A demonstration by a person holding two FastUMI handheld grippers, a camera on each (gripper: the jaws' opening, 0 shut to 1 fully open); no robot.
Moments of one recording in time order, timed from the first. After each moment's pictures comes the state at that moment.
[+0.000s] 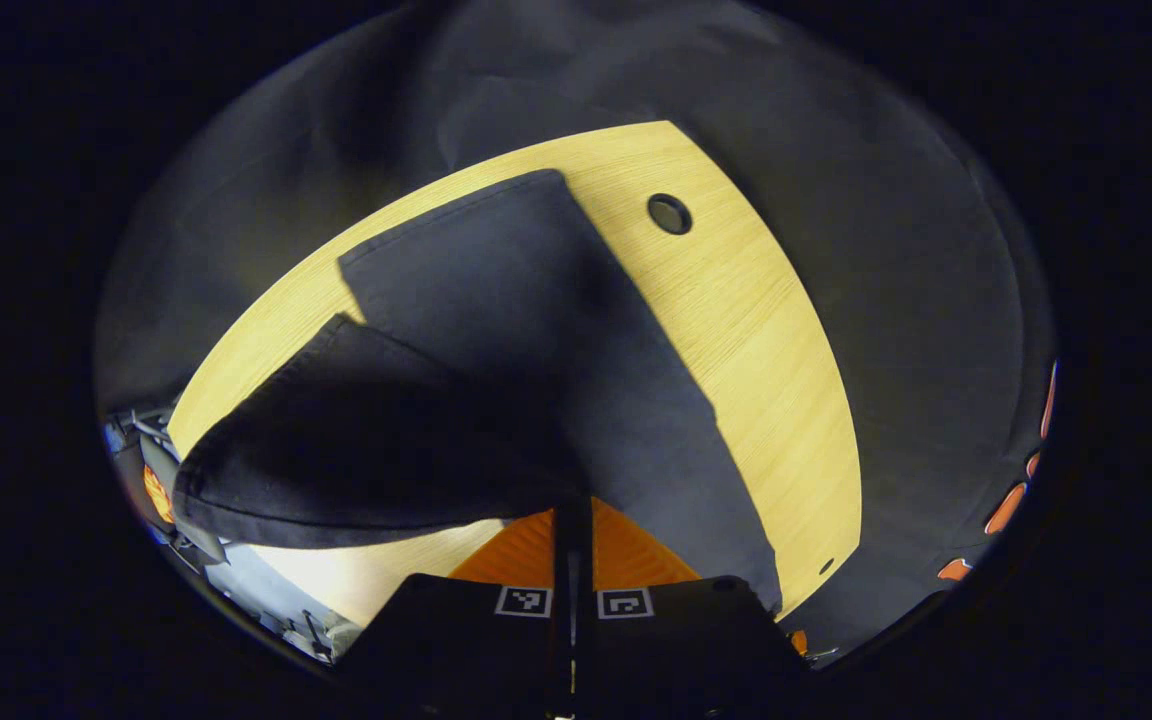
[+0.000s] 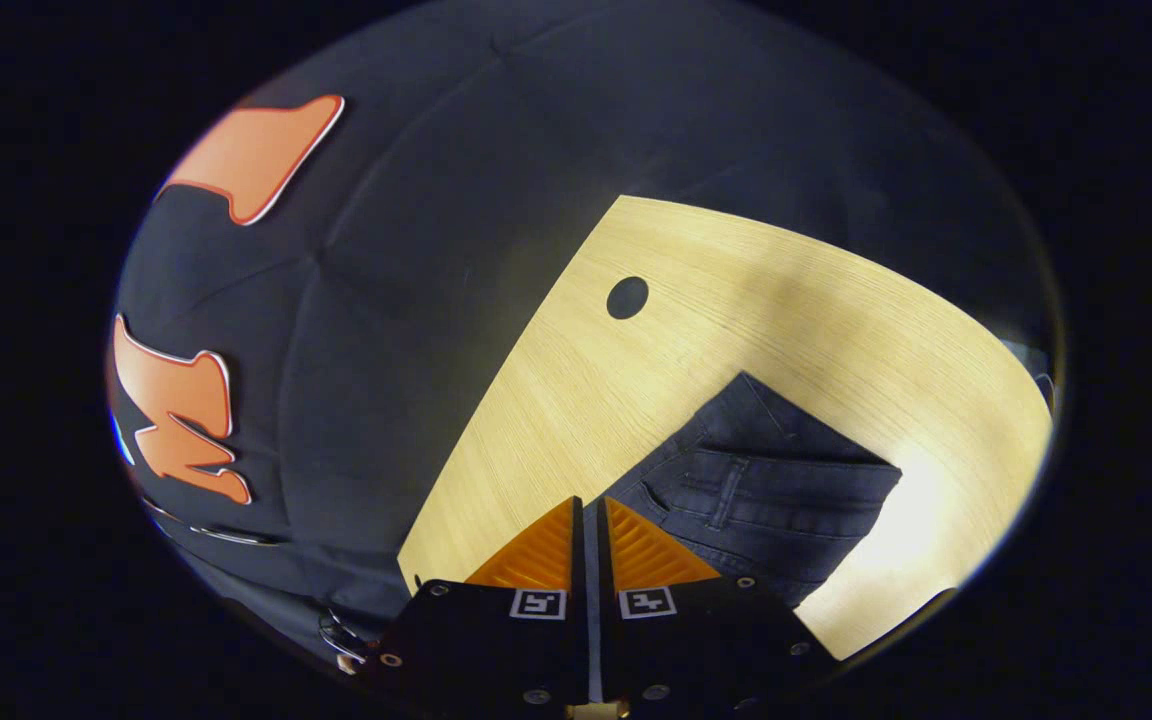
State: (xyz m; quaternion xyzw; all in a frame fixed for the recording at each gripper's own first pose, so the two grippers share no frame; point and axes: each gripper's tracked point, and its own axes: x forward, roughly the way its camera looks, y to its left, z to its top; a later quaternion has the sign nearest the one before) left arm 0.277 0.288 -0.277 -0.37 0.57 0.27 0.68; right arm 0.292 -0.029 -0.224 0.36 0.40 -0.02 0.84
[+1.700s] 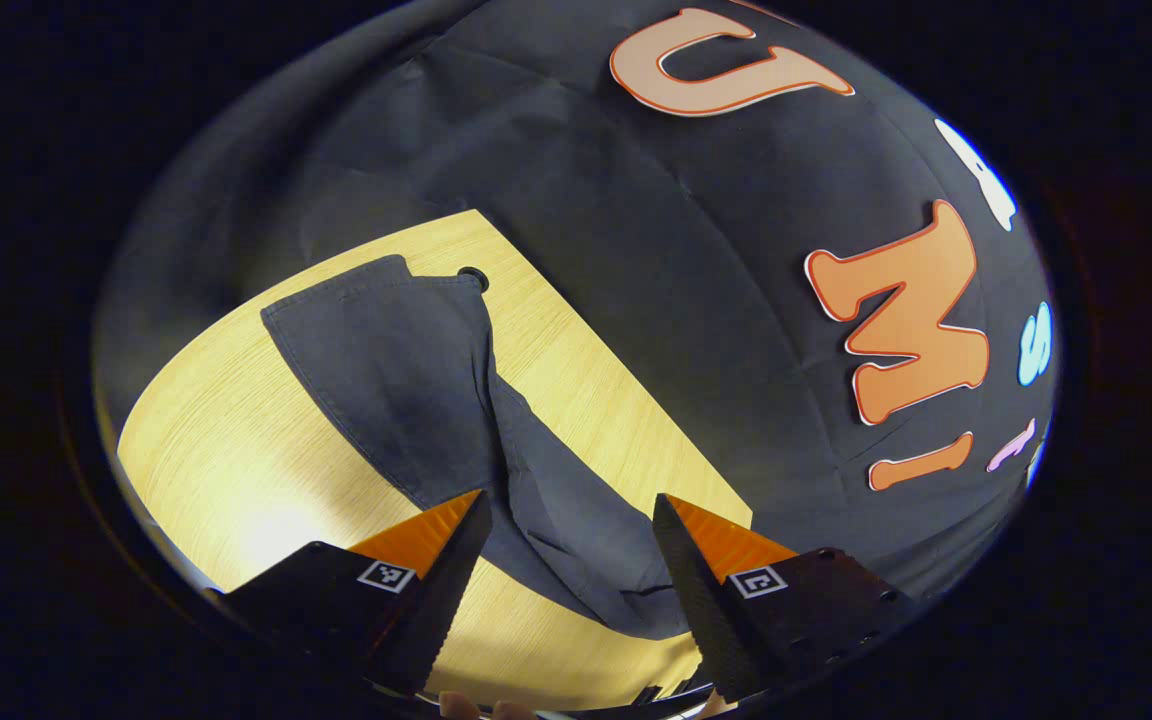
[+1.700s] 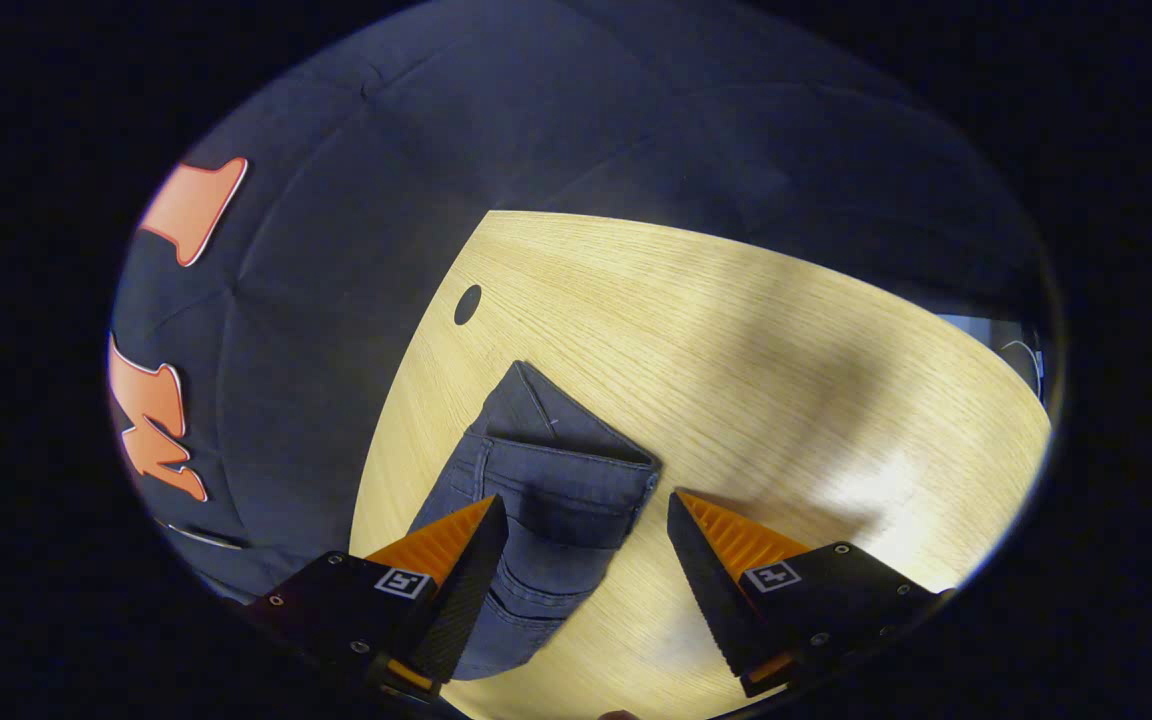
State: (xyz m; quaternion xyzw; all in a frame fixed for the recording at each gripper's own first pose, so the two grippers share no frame) left arm 0.198 0.207 -0.148 -0.38 0.37 0.09 0.85; right arm 0.224 -0.137 -0.312 0.38 0.38 -0.10 0.84
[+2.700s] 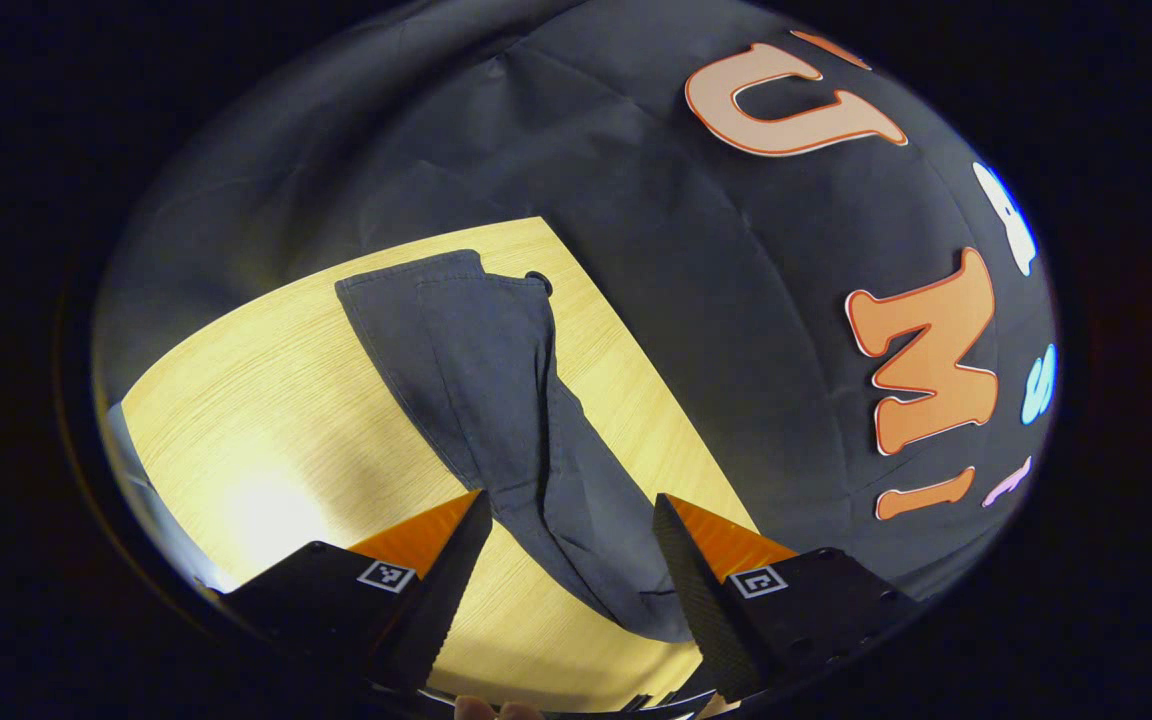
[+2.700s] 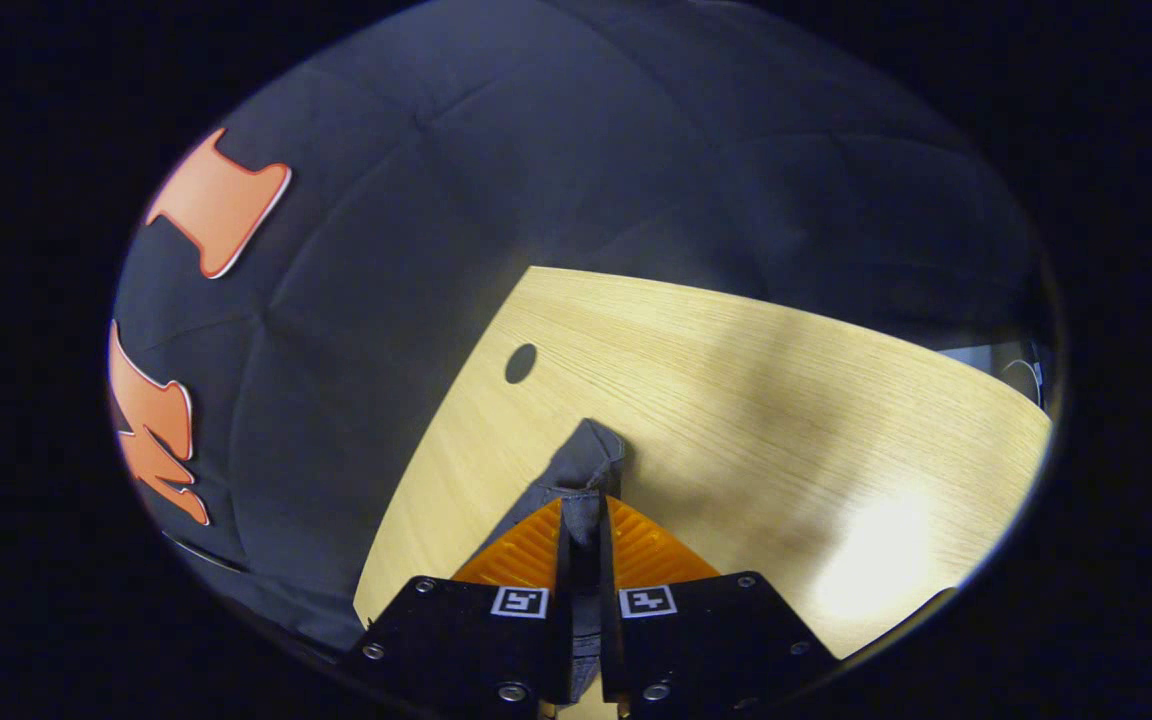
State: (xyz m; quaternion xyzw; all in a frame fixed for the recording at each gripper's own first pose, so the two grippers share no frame) left arm 0.153 0.248 -0.173 -0.41 0.35 0.13 0.83; right arm 0.263 -0.108 -0.245 0.35 0.29 -0.13 0.88
